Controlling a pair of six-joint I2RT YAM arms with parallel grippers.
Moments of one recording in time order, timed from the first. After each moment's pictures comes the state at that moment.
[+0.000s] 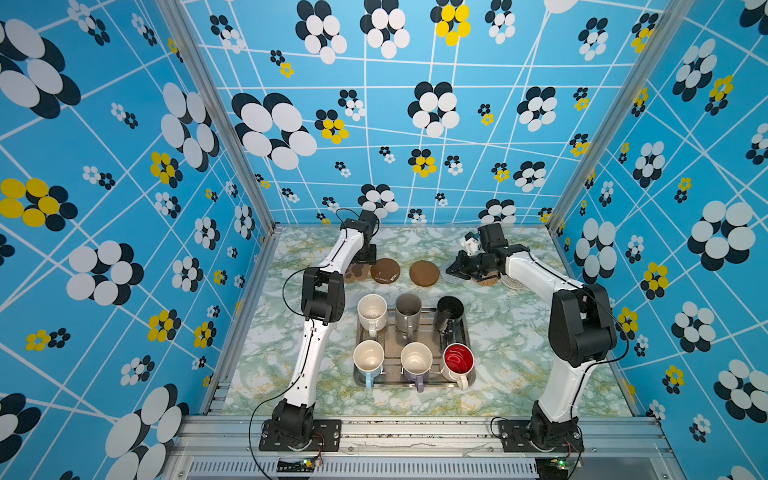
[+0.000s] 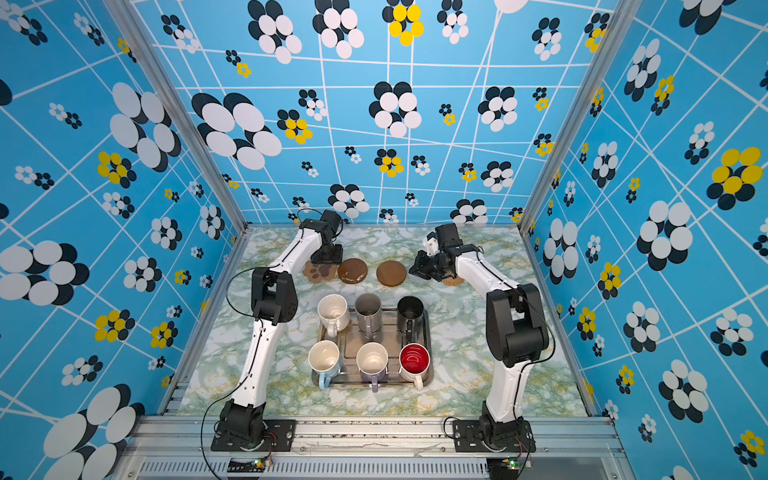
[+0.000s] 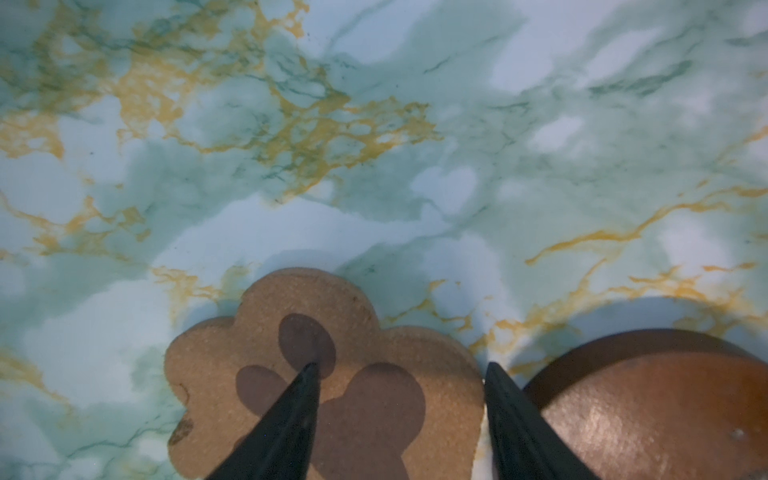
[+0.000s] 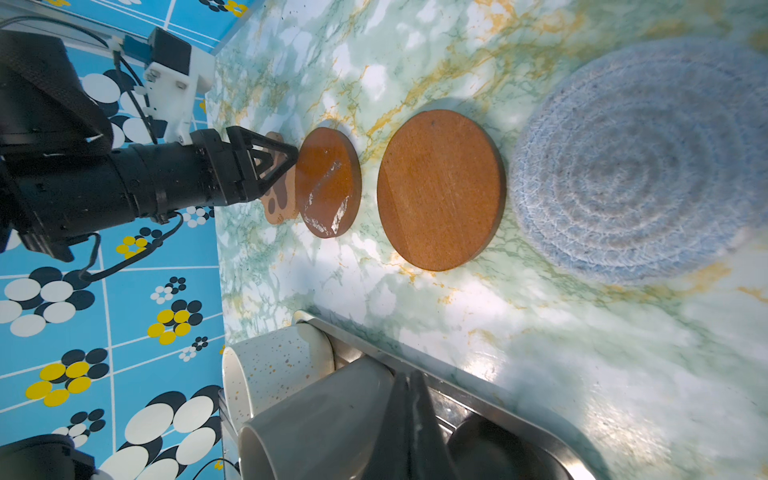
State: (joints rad) left arm -0.26 2.63 2.47 -1.13 -0.13 -0.24; right arm 0.24 1.90 1.45 -0.52 -0.53 0.49
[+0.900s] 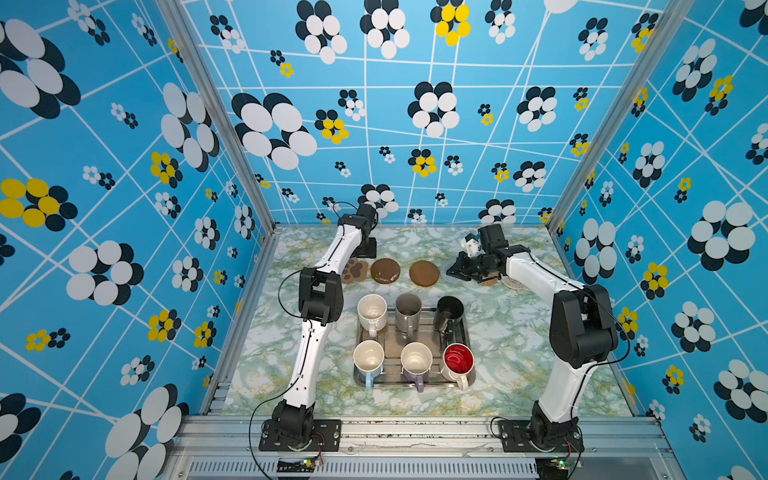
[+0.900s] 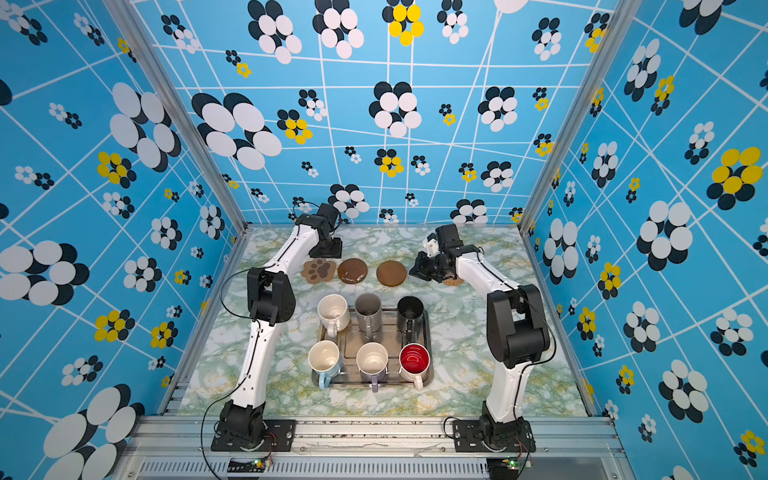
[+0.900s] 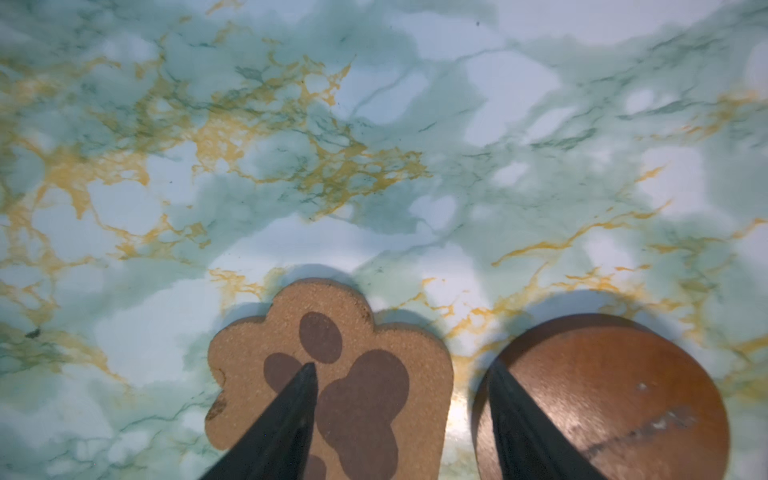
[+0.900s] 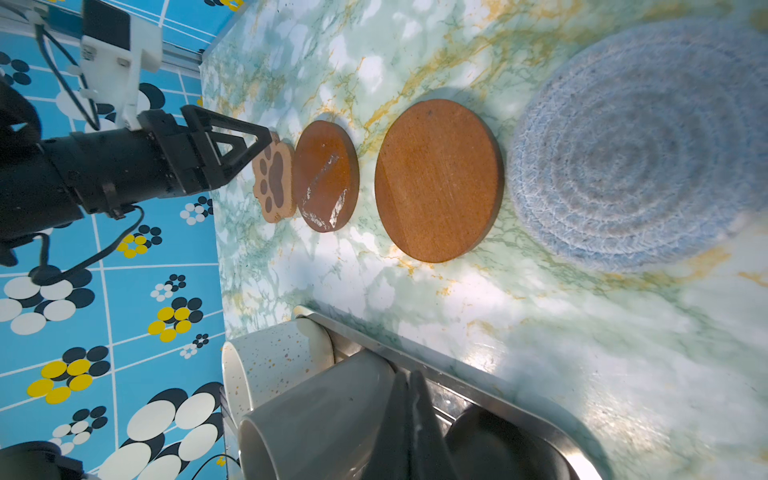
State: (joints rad) left arm -0.26 2.57 2.49 -1.12 -0.12 -0.25; right arm 0.24 1.89 1.45 -0.54 -0.53 0.49
